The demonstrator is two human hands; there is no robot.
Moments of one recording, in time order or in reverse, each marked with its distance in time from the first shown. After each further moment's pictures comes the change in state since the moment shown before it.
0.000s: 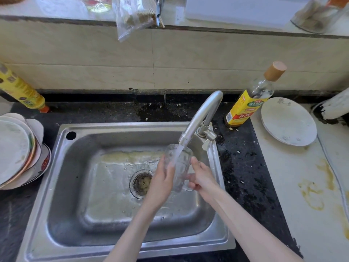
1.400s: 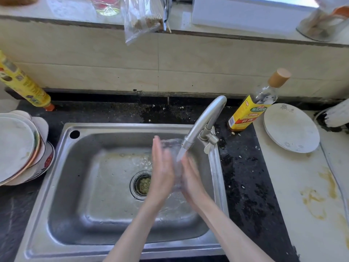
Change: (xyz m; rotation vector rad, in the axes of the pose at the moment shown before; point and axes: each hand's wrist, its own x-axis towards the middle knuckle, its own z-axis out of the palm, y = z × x) left_hand -0.004 0.045 -0.009 -0.193 0.208 0.176; right_hand -0.010 0.009 0.028 -0.014 -0.289 -0.393
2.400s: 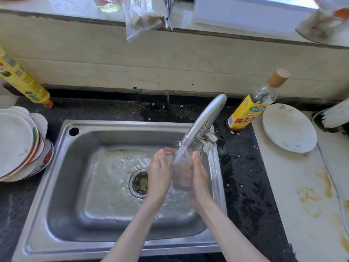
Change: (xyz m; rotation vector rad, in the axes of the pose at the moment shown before) left_hand 0.000 -0.015 0.002 -0.065 0.140 -0.107; right_hand -0.007 0.003 -0.012 0.066 0.234 0.018
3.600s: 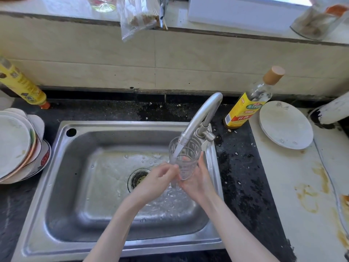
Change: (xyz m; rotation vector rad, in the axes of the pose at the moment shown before) left_hand -0.008 0.020 -0.034 0.223 -0.630 -0.089; right_hand 0.015 0.003 -0.022 0.448 -0.269 0.231
